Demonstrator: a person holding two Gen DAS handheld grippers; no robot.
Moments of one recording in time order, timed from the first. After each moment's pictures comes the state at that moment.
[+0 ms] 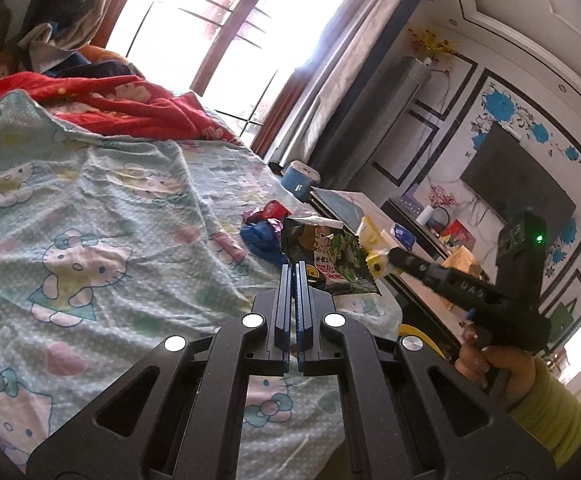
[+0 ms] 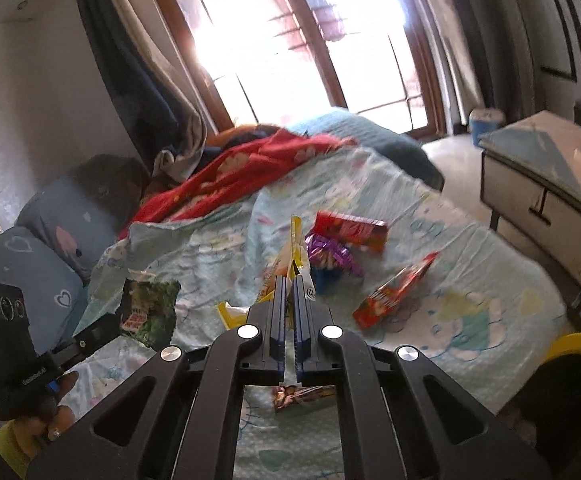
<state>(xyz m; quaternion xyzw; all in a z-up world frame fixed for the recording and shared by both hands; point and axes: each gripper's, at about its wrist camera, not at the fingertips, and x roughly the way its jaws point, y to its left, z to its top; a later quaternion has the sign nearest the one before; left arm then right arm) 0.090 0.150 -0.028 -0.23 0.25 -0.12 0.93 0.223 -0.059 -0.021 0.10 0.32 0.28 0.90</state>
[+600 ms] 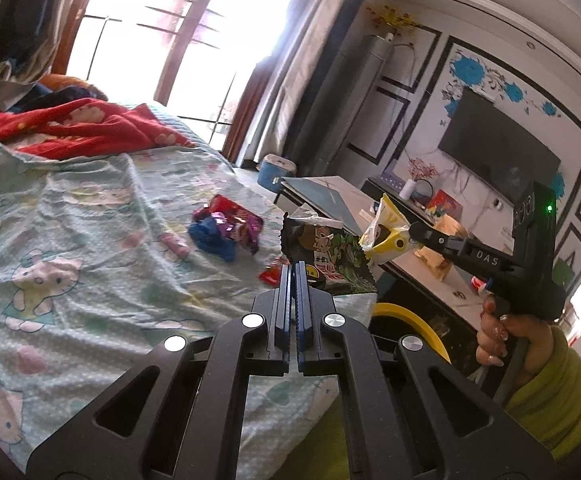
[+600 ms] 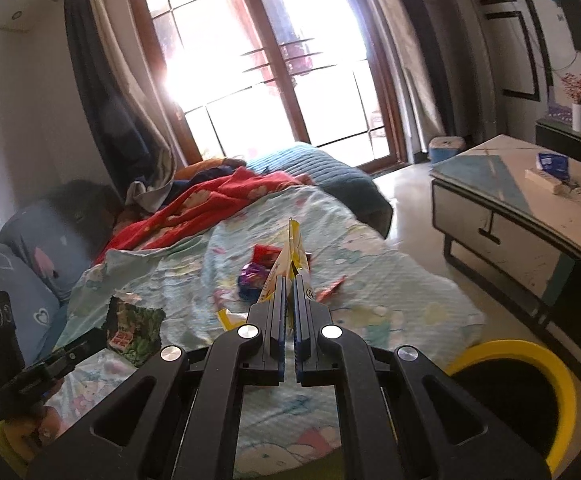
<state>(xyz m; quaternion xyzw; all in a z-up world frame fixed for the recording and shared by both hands) 0.083 0.087 -0.014 -0.16 0.25 -0.17 0.94 0.189 -0.144 0.005 0.10 0.27 0.22 0.93</state>
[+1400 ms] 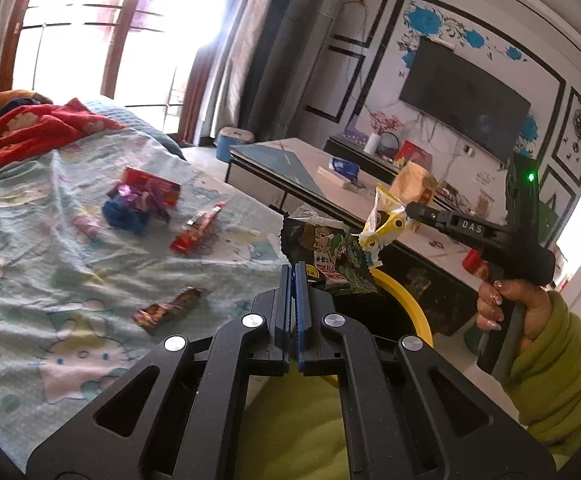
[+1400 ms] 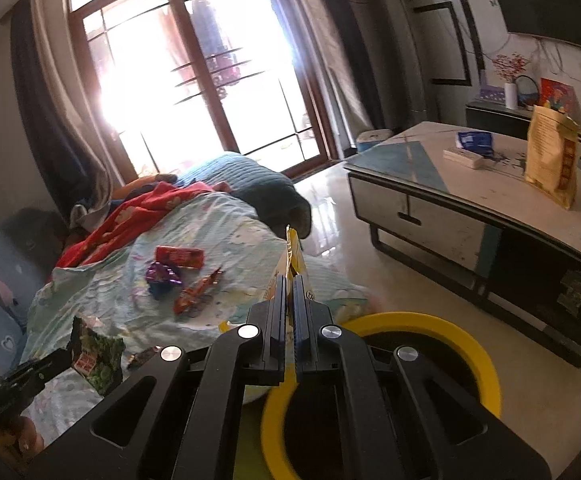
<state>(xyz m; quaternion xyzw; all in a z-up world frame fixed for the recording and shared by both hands) 0.091 -0.009 -0.035 -0.10 0.29 -0.24 0.92 0.167 -0.261 -0.023 0.12 0.28 0.11 0.95</state>
